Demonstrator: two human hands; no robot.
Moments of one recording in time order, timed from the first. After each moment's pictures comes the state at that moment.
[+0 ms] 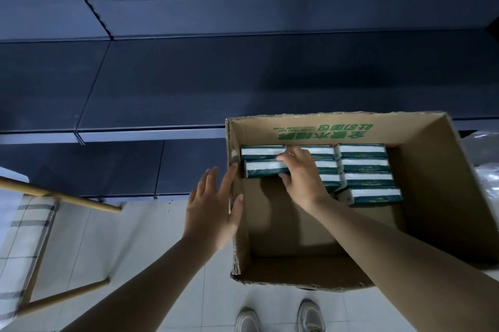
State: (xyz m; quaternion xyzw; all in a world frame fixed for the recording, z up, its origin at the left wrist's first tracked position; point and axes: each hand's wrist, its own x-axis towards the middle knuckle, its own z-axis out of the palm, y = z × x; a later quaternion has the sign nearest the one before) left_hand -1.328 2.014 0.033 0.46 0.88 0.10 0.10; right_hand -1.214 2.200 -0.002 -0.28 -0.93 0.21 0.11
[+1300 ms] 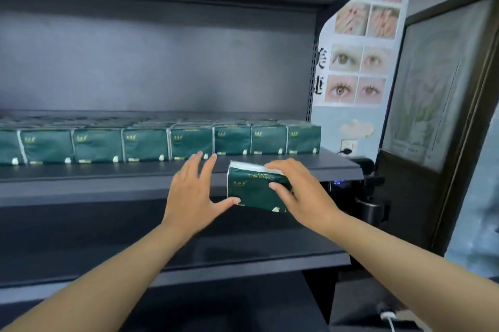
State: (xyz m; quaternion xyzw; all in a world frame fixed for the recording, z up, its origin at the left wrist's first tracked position) left_hand -1.085 2.352 0.534 0.51 0.76 0.26 -0.31; right_hand -0.878 2.458 0.569 -0.15 -0.92 0.07 0.36
